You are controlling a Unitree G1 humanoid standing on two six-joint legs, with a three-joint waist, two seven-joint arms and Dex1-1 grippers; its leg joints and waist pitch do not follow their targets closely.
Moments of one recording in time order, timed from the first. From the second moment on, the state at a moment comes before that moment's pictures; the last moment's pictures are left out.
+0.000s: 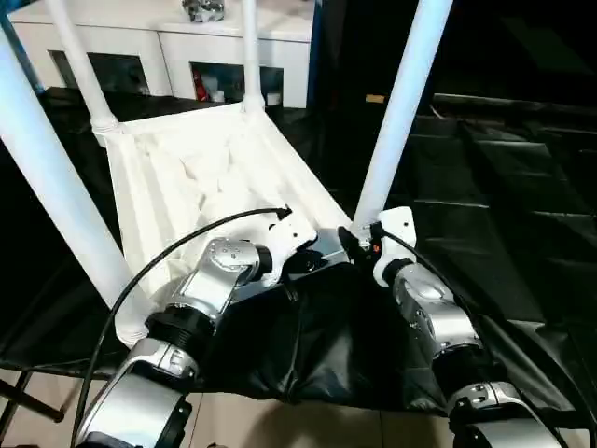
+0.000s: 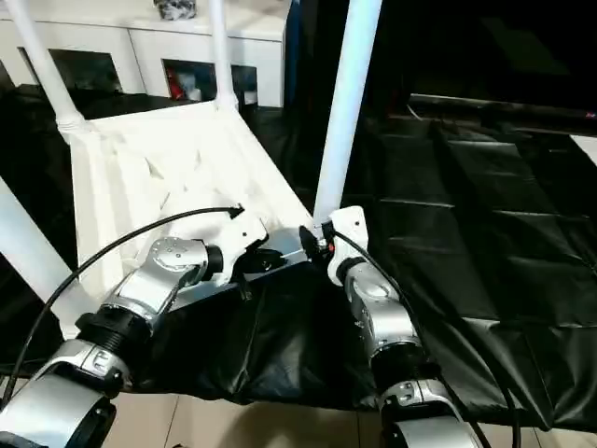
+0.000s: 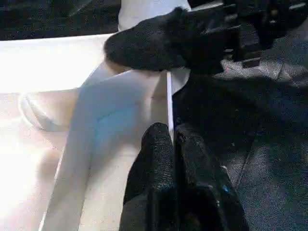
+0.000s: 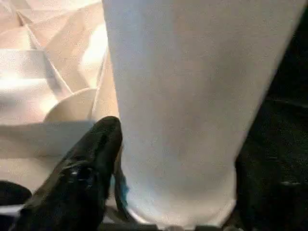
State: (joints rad) left arm -0.64 0.14 -0.25 0.68 0.14 0.14 -0.88; right arm -0.51 -0.05 -0.02 0.73 0.07 -0.01 0.36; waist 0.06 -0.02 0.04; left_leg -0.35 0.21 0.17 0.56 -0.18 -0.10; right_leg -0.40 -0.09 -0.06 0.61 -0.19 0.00
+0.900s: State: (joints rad) left arm -0.60 0.34 -0.29 0.64 0.03 -0.02 -1.32; right arm -0.46 -0.36 0.18 0.57 0.13 0.03 1.17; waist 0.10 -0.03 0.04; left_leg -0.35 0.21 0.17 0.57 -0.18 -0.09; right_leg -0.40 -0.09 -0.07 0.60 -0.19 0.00
